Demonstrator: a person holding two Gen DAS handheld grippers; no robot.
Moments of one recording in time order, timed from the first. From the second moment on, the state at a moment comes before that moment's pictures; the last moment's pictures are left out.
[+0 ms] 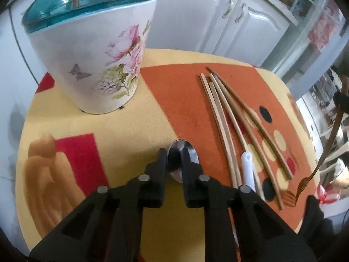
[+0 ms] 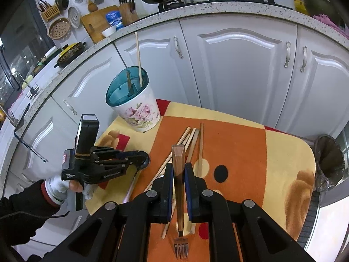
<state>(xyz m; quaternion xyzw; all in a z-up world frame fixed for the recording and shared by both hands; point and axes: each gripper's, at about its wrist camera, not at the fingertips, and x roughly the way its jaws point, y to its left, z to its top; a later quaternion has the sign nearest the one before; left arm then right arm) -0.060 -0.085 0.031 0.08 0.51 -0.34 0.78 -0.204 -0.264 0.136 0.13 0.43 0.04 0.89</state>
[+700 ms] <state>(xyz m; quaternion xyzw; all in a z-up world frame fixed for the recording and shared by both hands) -0.106 -0.001 0.152 -0.03 0.42 -0.31 0.85 -0.225 -0.249 0.197 0.12 0.37 0.07 0.92</state>
